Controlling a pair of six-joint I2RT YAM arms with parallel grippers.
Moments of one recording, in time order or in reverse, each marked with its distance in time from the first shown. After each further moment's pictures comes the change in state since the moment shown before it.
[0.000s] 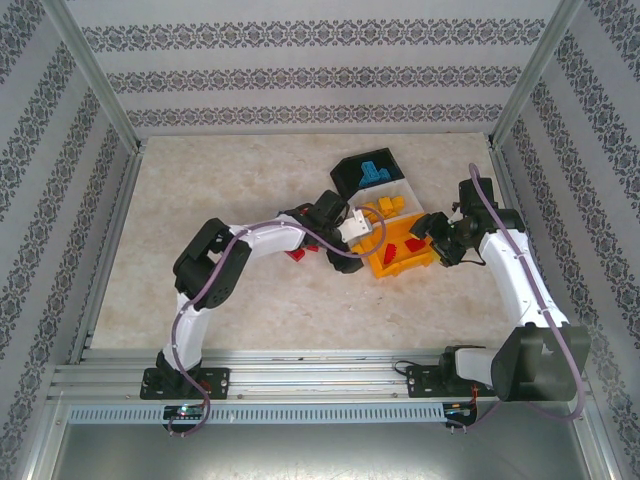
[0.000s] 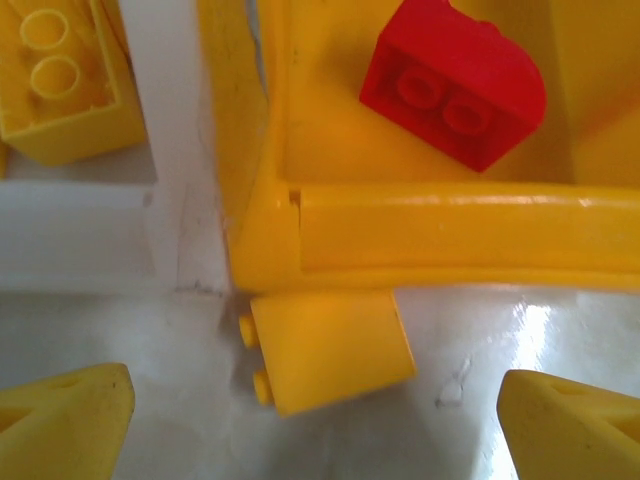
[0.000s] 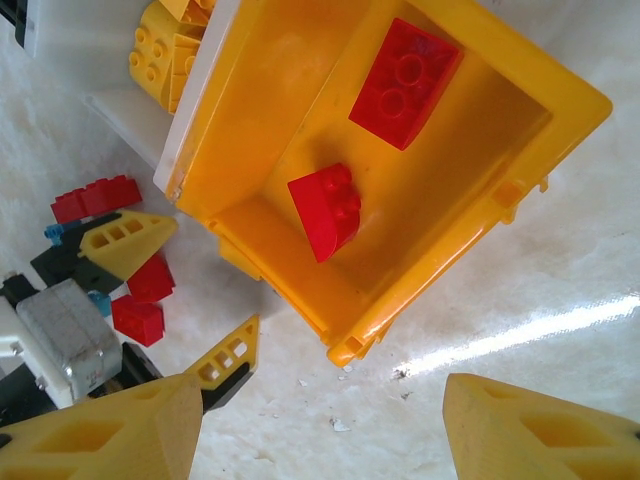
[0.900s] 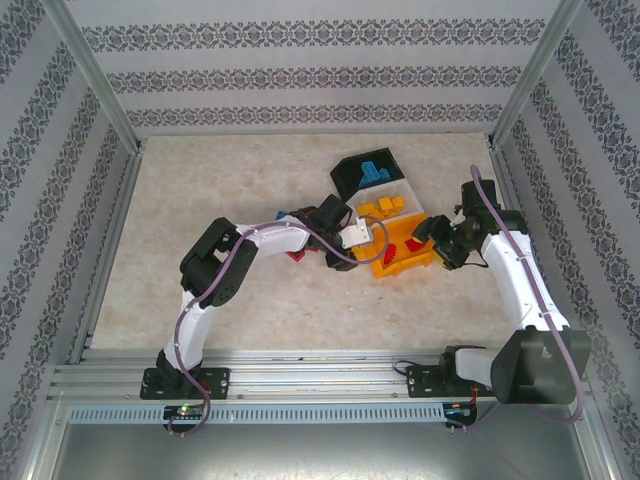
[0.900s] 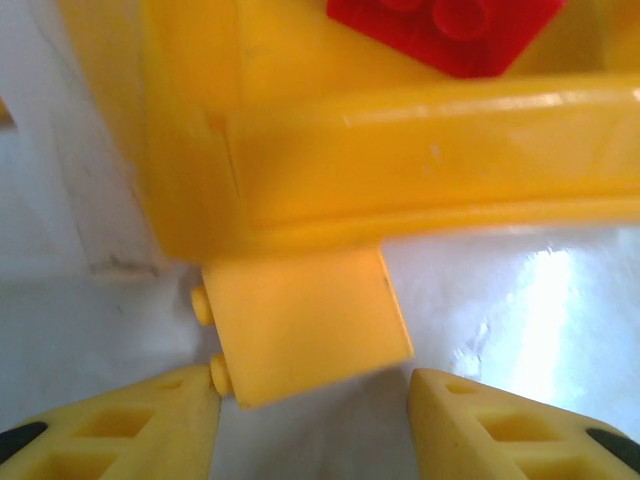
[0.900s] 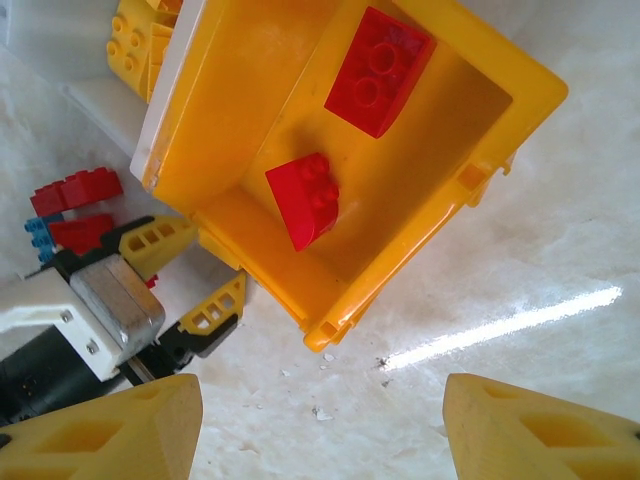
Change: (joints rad) left arm -0.008 0.016 -0.012 -0.058 -0.028 0.110; right arm -0.015 -0.013 0.000 -0.041 0.008 -0.025
